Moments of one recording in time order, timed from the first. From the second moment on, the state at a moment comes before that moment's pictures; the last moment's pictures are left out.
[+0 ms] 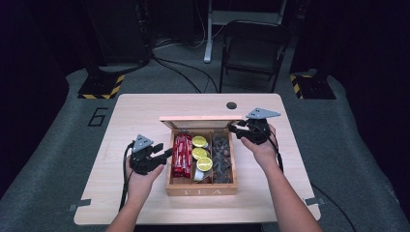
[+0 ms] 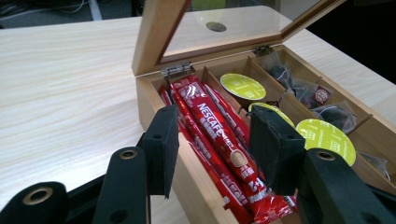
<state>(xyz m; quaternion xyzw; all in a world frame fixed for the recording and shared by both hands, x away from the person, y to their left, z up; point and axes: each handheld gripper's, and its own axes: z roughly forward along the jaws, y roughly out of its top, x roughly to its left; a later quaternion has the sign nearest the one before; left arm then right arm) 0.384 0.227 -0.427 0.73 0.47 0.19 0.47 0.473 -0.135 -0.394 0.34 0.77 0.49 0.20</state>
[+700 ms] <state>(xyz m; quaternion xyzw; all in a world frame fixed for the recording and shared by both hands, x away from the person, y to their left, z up) 0.409 0.185 -0.457 0.73 0.50 0.19 0.42 0.470 -0.136 -0.396 0.34 0.78 0.50 0.20</state>
